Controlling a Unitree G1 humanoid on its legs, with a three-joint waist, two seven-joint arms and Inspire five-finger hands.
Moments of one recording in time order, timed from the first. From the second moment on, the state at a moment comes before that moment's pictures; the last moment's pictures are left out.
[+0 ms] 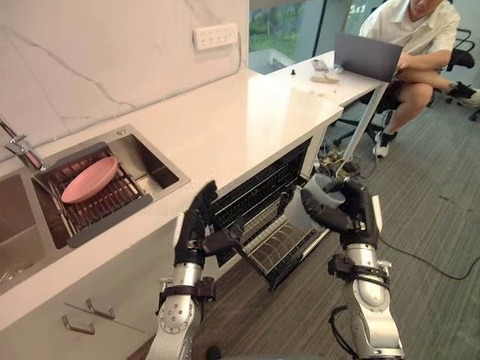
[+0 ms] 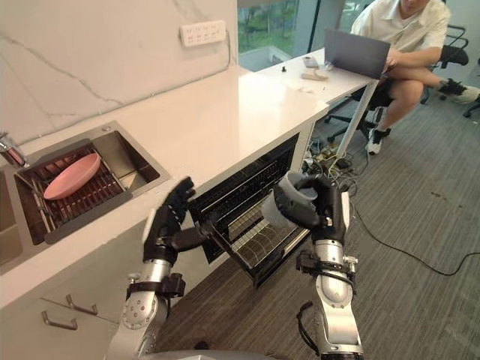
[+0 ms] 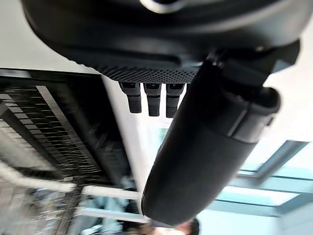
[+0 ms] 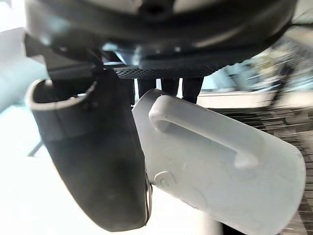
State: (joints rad) left arm 0.29 0.08 -0.22 -0.06 -0.10 -0.20 0.12; right arm 0.13 -0.14 -0.03 0.04 0.06 -0.16 -0.14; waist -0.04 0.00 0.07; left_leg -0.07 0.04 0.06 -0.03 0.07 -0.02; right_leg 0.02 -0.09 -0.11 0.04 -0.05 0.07
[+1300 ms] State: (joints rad) left arm 0.21 0.06 0.02 0.27 -0.17 -0.20 0.21; right arm -0.19 -0.13 -0.10 0.27 -0.16 -0.02 -0.35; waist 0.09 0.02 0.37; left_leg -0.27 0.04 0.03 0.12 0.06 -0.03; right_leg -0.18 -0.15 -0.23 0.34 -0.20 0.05
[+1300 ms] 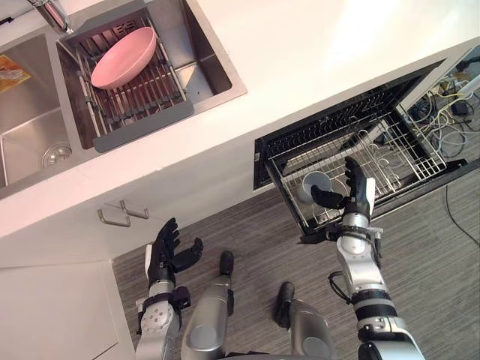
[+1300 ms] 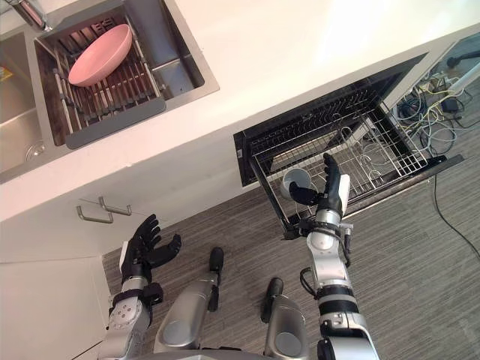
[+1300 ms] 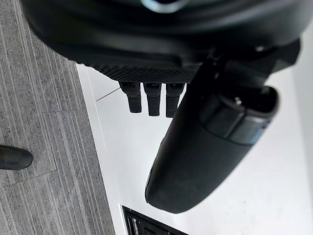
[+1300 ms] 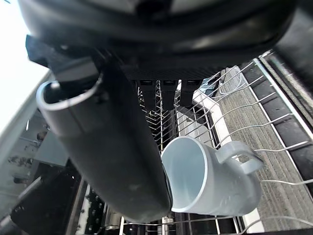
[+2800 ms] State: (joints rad) left arm 0.26 0.15 0.00 0.63 -0.08 -0.18 0.13; right arm -0.25 -0.56 0.11 0.03 -0.15 -0.18 -0.04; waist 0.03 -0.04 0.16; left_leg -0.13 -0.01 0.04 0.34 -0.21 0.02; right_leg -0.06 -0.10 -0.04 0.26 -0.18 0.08
